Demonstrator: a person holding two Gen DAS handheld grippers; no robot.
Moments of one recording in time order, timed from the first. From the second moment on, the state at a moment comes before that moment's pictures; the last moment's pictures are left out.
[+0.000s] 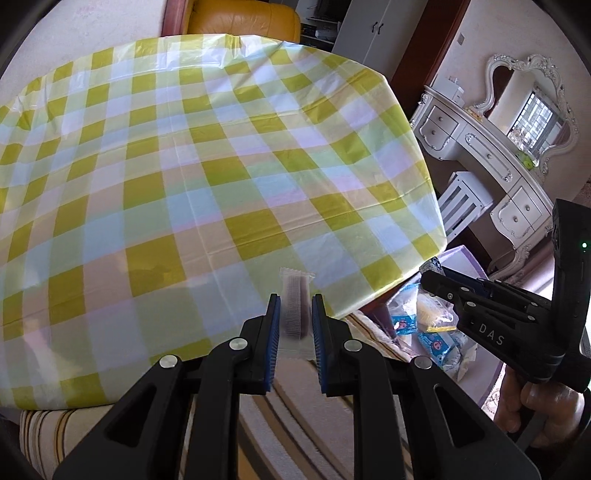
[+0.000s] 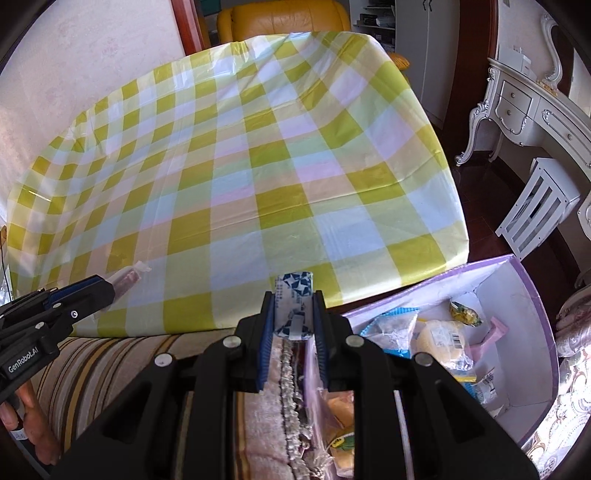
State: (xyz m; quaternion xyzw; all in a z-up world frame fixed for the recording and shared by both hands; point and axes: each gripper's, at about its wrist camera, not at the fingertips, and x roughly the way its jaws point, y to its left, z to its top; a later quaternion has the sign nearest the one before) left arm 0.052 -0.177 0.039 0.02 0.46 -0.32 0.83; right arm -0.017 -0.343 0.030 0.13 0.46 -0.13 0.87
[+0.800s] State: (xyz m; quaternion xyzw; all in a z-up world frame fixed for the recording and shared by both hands) left arm -0.011 -0.289 0.016 0.05 0.52 -0.43 0.73; right arm -0.113 -0.436 0.010 0.14 0.46 -0.28 0.83
